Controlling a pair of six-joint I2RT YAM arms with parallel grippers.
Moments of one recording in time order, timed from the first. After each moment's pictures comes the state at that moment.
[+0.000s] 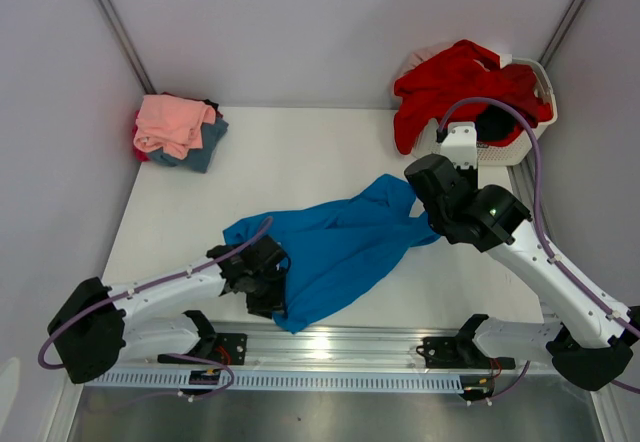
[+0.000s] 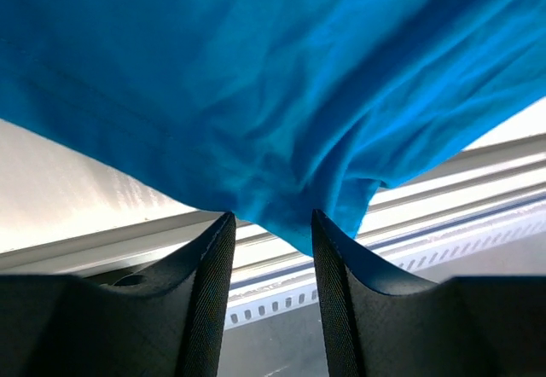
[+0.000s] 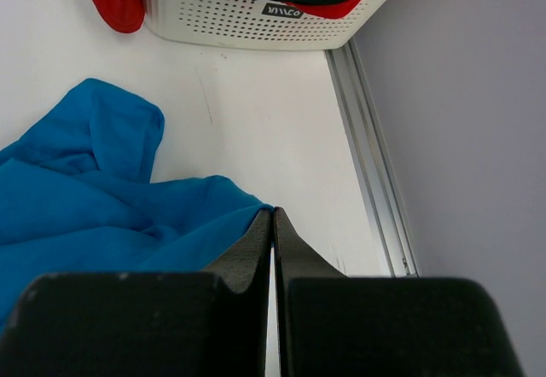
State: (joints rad) left arm -0.85 1.12 0.55 -0.74 0.14 -0.87; right arm 0.80 1.16 1.42 -1.10 1.02 0.42
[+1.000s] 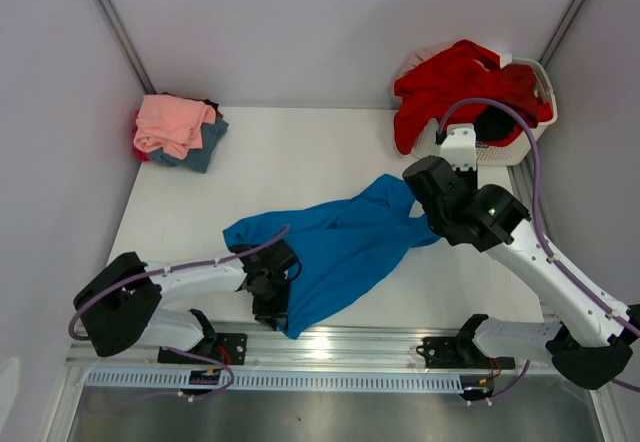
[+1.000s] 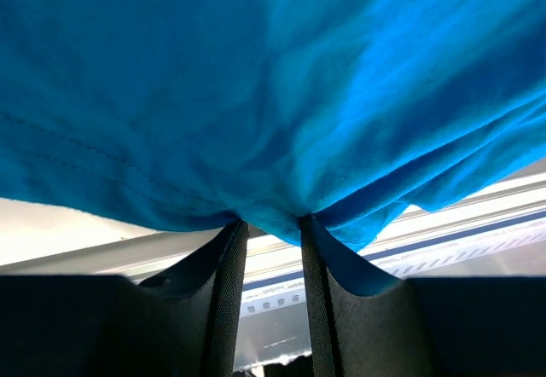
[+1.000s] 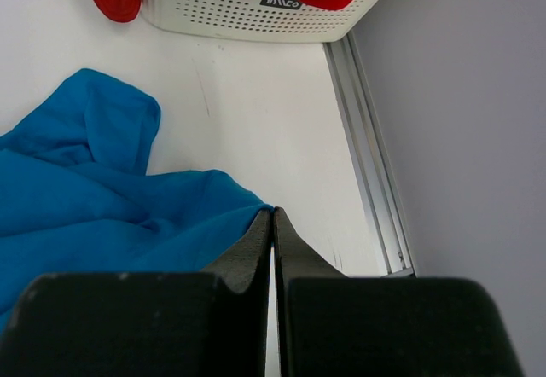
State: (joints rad) left arm -0.88 1.32 0.55 -0.69 0.22 -0.86; right arm 0.81 1.16 1.43 -1.14 1.02 0.44
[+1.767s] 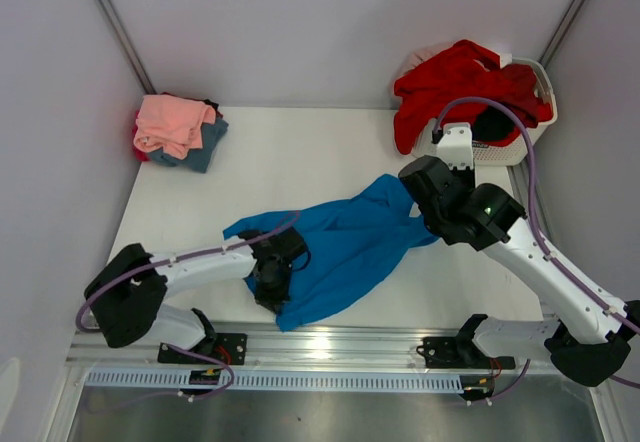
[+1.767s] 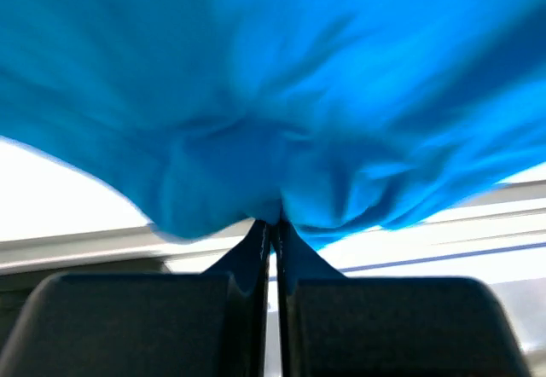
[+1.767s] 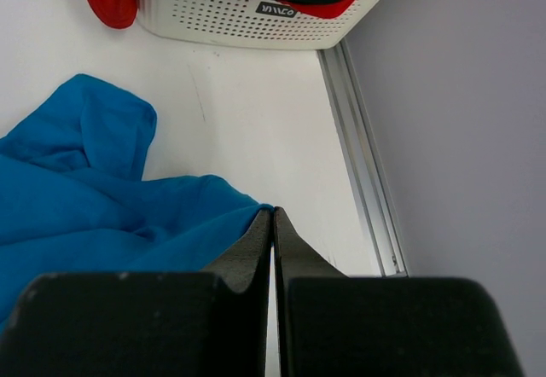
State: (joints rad) left arm -0.89 1.40 0.70 -0.84 0.10 -0.81; right arm 0.82 1.18 1.44 -1.14 1.05 0.44
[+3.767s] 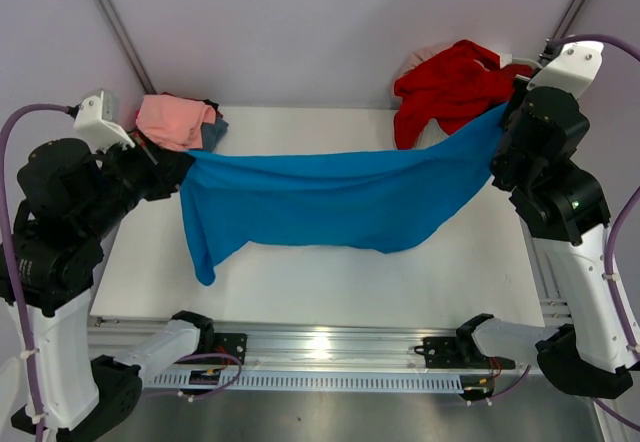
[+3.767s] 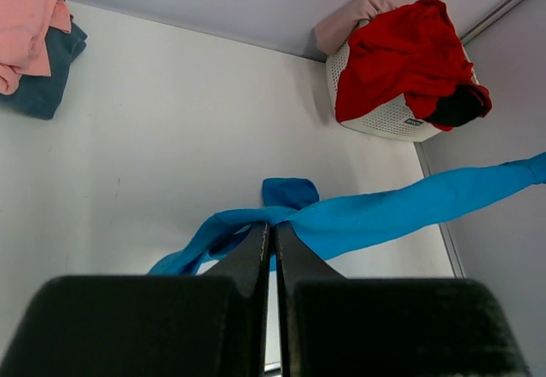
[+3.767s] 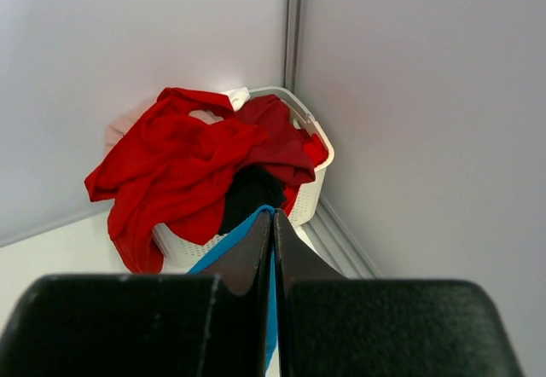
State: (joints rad) left arm -0.26 0.99 1.89 -1.16 0.02 -0.46; right arm 0.52 1.18 1.83 -0.61 1.01 -0.03
